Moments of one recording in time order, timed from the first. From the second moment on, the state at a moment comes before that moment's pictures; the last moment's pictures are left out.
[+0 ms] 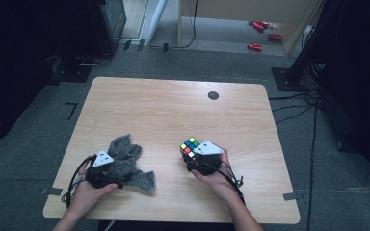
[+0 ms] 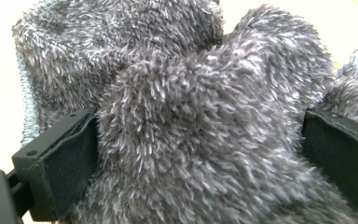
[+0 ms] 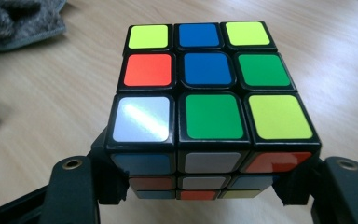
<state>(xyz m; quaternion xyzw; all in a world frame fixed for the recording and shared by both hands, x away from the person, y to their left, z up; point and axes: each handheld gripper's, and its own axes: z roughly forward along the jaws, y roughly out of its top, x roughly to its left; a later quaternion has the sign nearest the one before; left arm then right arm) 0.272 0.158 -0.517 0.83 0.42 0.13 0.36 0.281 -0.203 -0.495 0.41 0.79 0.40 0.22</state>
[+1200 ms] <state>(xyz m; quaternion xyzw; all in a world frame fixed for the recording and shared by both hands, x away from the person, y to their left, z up) 0.250 0.150 -0.498 0.83 0.35 0.14 0.42 0.235 -0.229 -0.501 0.39 0.80 0.40 0.20</state>
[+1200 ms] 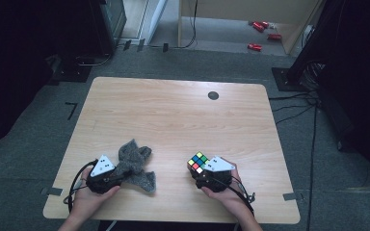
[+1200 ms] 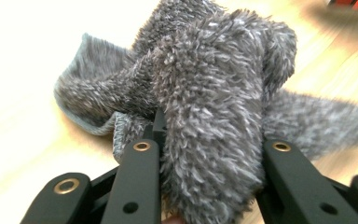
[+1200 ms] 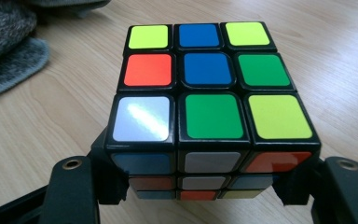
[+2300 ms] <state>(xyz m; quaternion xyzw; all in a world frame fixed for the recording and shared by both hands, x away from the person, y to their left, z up) 0.274 0.087 -0.431 0.78 0.24 0.07 0.57 0.253 -0.214 -0.468 0.36 0.81 0.42 0.19</state>
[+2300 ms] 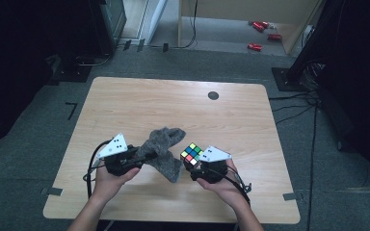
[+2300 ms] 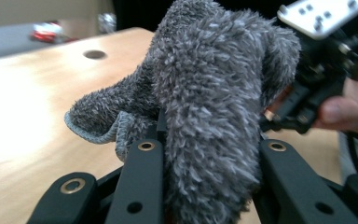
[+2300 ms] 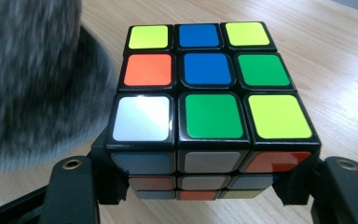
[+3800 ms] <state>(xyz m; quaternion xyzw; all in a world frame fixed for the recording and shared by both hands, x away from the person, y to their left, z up) 0.263 0.041 -0.445 0.82 0.23 0.02 0.52 0.238 -0.178 -0.481 0.31 0.83 0.41 0.20</state>
